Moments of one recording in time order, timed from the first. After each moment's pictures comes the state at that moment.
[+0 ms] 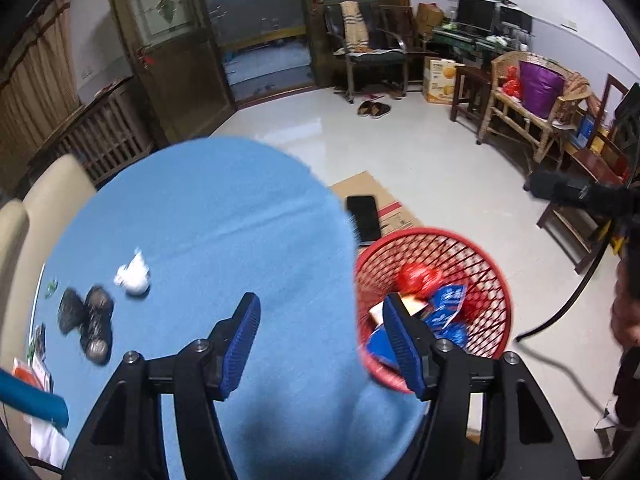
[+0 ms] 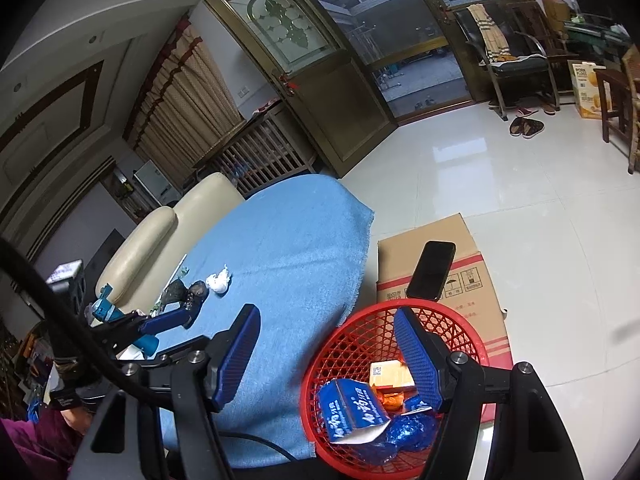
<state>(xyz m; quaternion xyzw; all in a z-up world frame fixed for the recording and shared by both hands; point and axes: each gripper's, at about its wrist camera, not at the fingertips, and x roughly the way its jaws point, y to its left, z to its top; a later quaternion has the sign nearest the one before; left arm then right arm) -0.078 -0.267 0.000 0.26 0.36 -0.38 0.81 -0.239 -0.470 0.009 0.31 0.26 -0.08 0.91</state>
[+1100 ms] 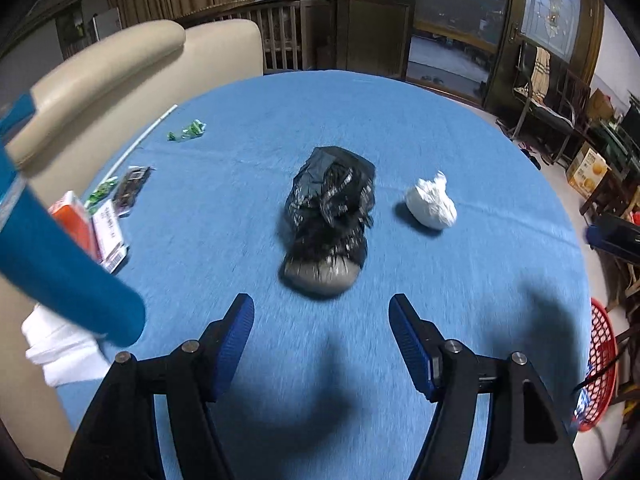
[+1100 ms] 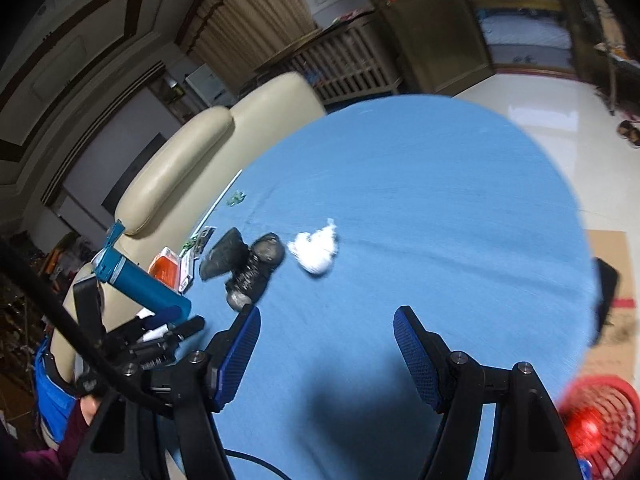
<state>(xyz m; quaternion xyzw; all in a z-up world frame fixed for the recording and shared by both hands) 0.114 -0.054 -0.047 0.09 0.45 -0.17 0.87 0.050 -0.321 -0.016 0.25 0.39 0.09 0.88</state>
